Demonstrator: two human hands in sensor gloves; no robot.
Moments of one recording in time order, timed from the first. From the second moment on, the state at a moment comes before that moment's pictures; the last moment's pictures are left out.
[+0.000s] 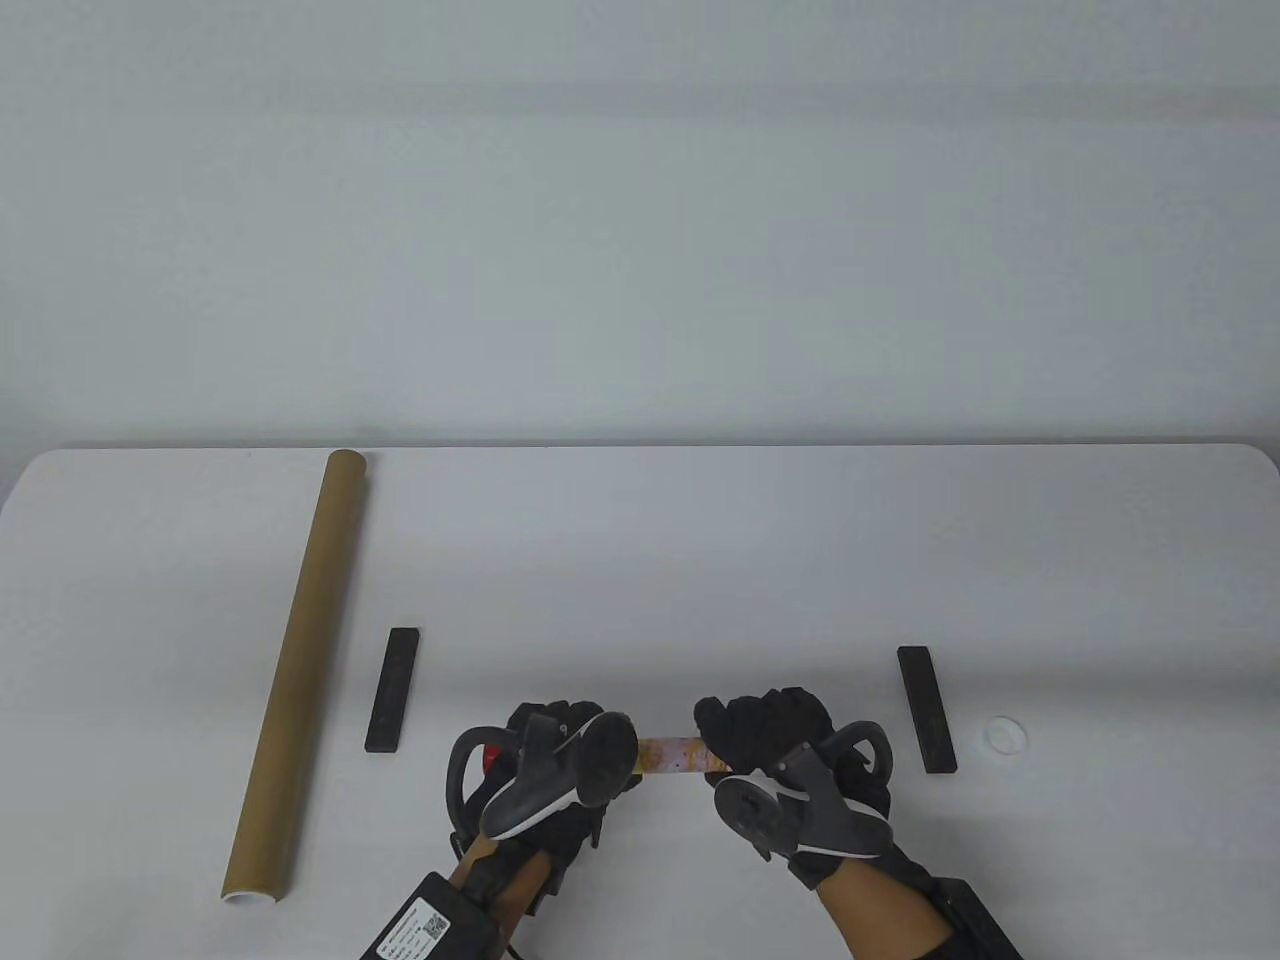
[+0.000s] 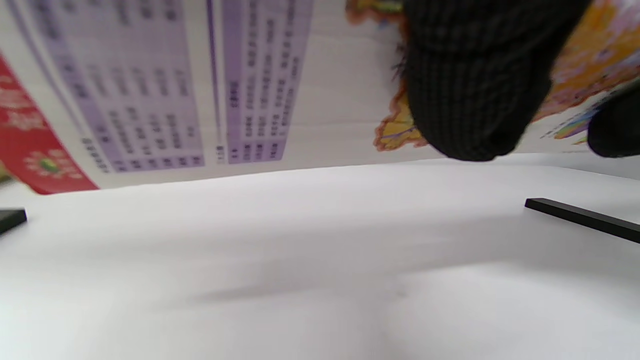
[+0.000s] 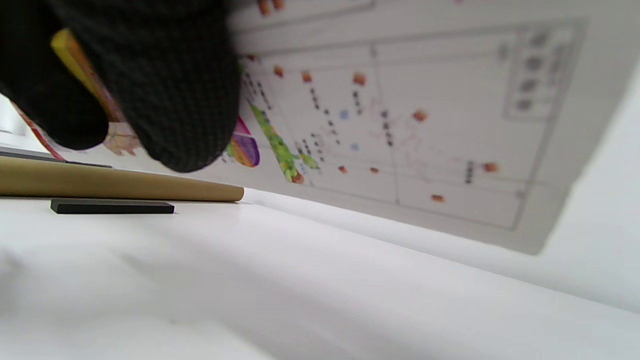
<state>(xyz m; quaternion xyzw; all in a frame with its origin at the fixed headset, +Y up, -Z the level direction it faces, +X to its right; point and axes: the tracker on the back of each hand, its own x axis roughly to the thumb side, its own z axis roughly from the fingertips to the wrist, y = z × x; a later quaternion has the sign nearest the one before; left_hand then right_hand) -0.097 -0.683 -0.316 -0.01 -0.14 0.03 0.99 0.096 -0.684 -0.302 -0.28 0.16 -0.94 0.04</state>
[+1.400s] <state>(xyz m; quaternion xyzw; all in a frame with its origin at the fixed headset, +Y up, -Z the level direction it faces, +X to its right) -0.083 -0.680 -0.305 0.08 -0.14 -0.04 0.99 0.104 -0.688 -0.311 -0.27 0.10 -0.96 -0.01</state>
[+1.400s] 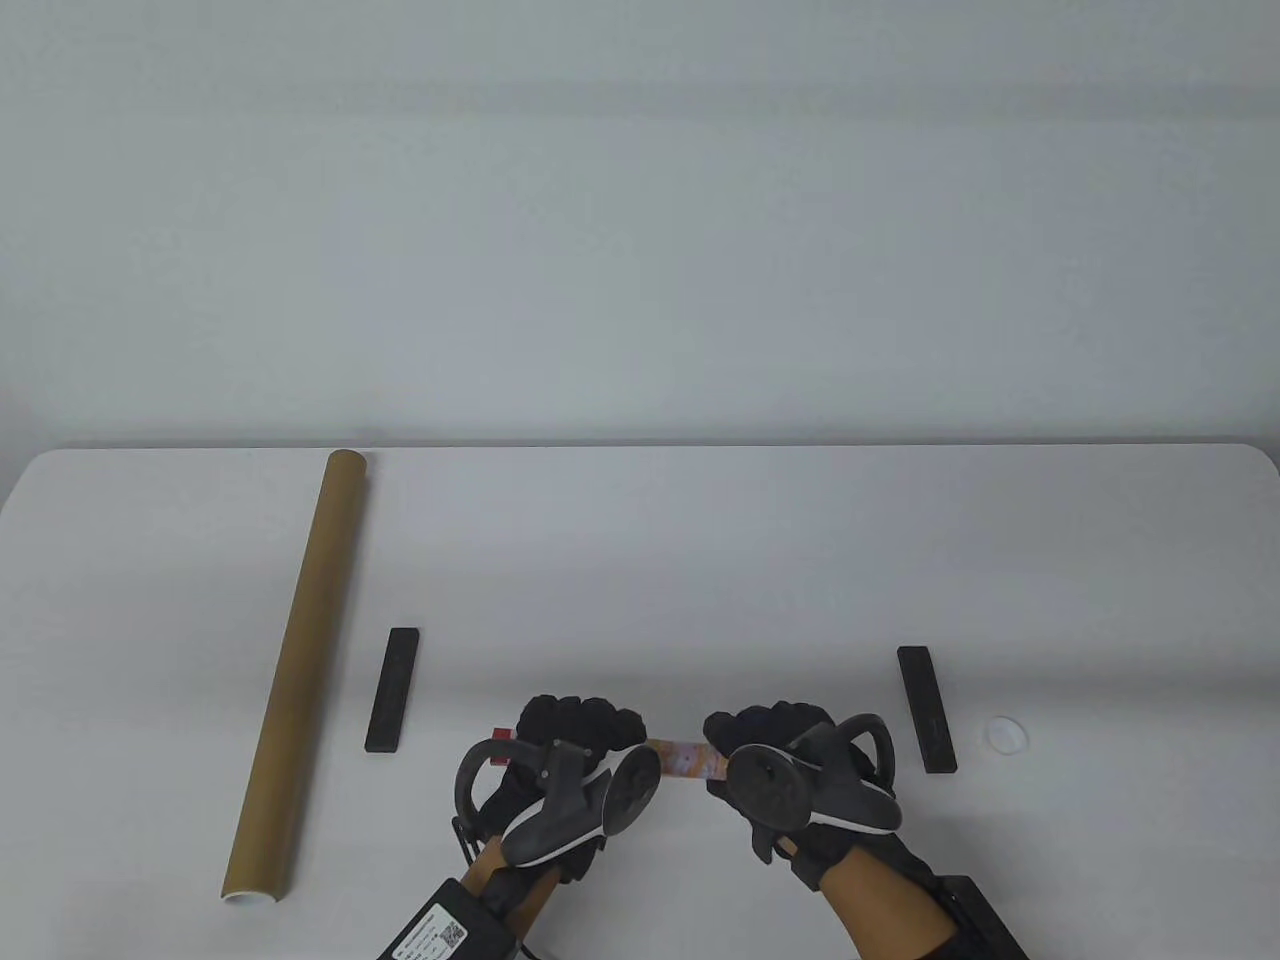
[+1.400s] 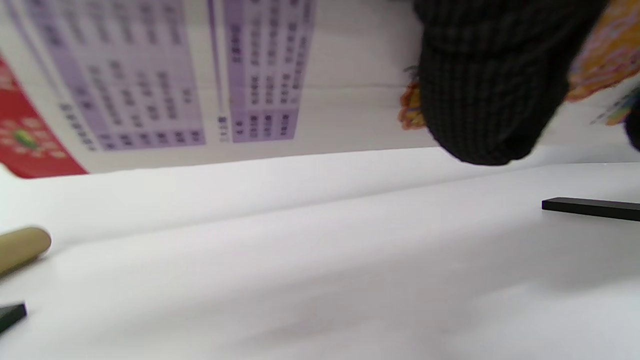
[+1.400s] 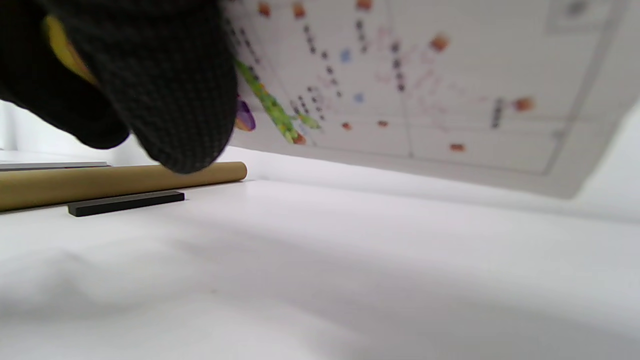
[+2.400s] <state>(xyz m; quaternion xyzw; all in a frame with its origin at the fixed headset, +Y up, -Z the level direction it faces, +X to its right) -0.089 -0.685 -0.317 -0.05 -0.14 0.04 0.99 0.095 -0.686 -0.302 -0.28 0.16 -0.95 0.07</state>
